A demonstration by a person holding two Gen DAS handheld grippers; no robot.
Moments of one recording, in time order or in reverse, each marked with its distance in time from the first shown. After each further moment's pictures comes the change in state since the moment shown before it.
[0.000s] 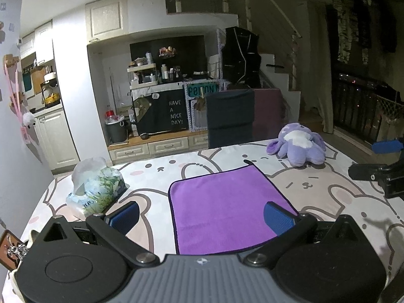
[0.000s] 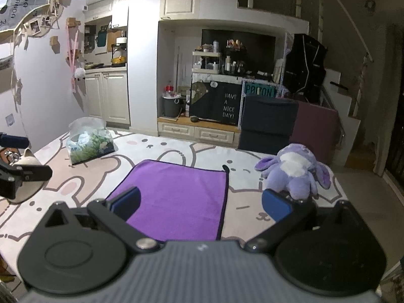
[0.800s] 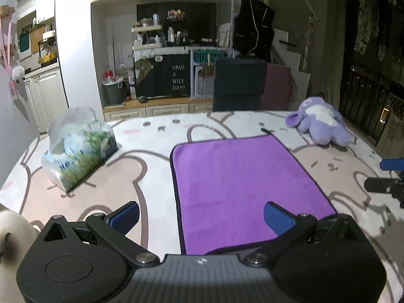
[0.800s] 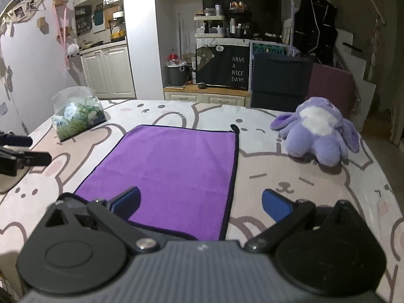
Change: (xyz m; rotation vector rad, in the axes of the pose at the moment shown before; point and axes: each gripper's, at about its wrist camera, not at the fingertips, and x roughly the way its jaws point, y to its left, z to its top) left arm 0.106 0.038 -0.038 -0.090 0.151 -0.034; right arm 0.091 -0.020 -0.026 0.061 0.155 0.070
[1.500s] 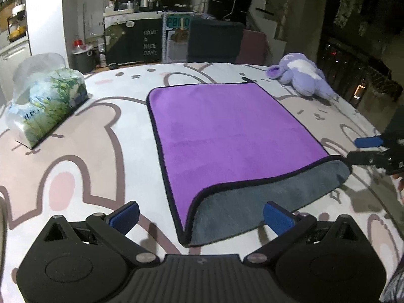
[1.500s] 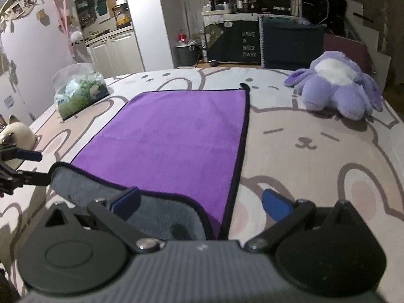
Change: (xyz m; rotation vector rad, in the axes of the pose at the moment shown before) left arm 0.036 0.020 -0.052 0.023 0.154 -0.164; right arm 0.045 -0.021 -0.048 0.045 0.098 0.103
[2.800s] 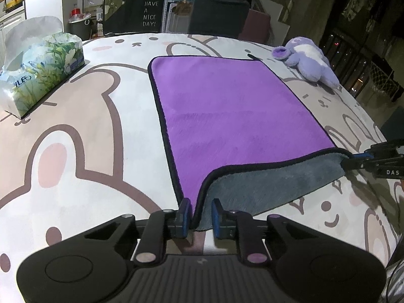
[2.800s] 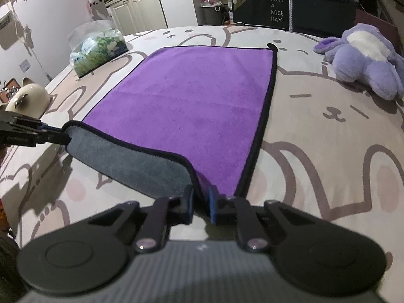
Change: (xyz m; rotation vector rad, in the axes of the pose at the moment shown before) left arm 0.020 0.019 0.001 -0.061 0.136 -0.043; right arm 0.026 0.001 -0.005 -0.068 0.208 0.096
